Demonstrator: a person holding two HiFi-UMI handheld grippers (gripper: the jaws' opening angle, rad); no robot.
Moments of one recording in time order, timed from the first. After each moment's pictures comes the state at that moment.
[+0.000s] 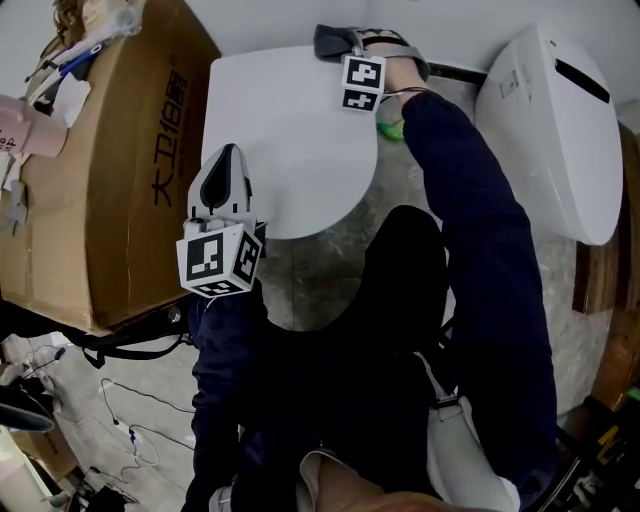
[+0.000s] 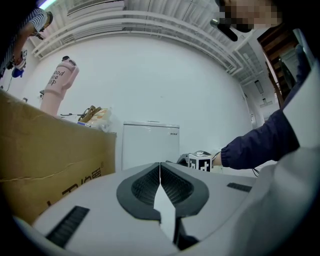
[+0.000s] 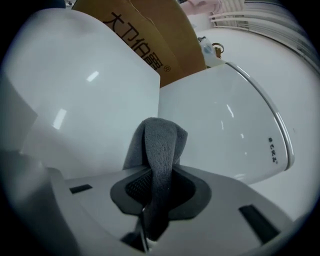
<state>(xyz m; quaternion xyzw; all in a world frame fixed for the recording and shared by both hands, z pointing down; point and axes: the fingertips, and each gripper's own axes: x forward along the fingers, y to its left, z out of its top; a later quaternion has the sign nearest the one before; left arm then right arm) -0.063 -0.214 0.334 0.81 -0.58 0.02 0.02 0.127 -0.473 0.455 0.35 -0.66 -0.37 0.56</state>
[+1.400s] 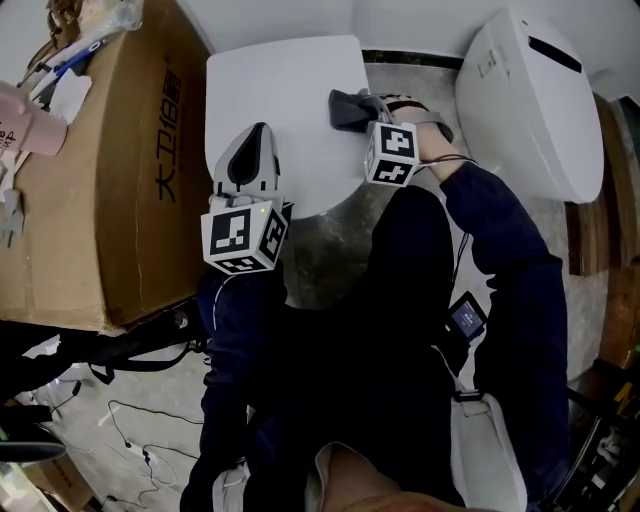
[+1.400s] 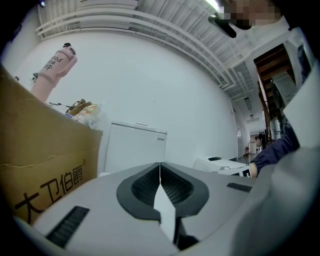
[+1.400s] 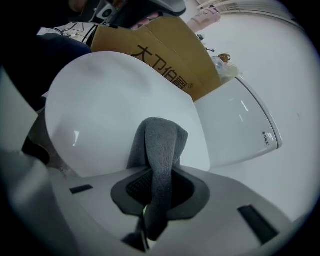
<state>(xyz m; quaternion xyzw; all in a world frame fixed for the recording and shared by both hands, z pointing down) -0.043 -0.204 0.330 0.86 -0.51 -0.04 0.04 0.127 -0.272 0.489 0.29 -0.71 -0.26 0.58</state>
